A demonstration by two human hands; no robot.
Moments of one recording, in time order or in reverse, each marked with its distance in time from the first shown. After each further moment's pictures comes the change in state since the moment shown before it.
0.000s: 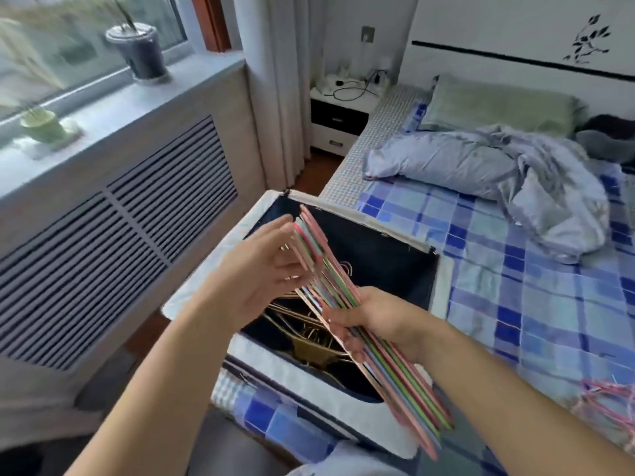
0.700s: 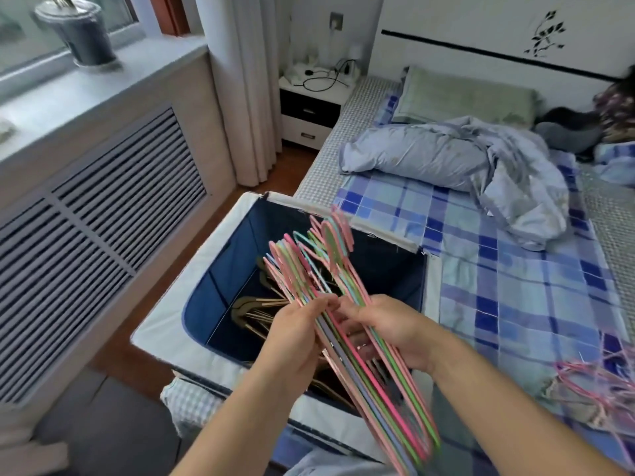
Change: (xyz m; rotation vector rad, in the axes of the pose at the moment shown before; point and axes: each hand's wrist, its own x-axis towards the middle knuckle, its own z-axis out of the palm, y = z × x) left_hand 0.024 -0.079 0.026 -0.155 0.082 -0.179; right_hand 0.011 -0.006 -0.009 0.023 0.228 0.087
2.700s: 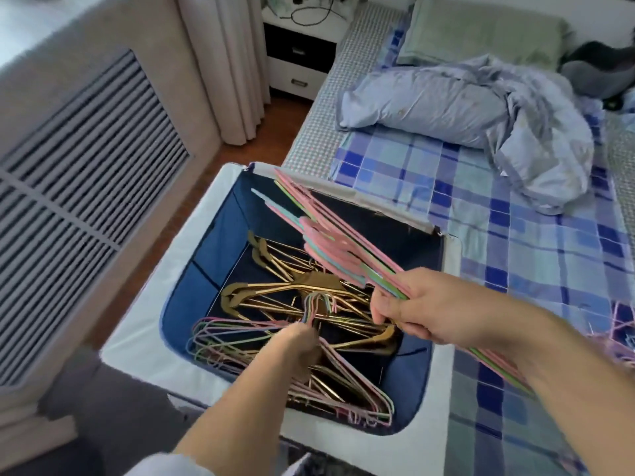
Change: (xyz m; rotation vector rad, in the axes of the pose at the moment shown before) left_hand 0.168 -0.093 -0.078 1.018 -0.018 -0.630; right_hand -0.002 -0.046 -0.048 -0.616 0.009 0.031
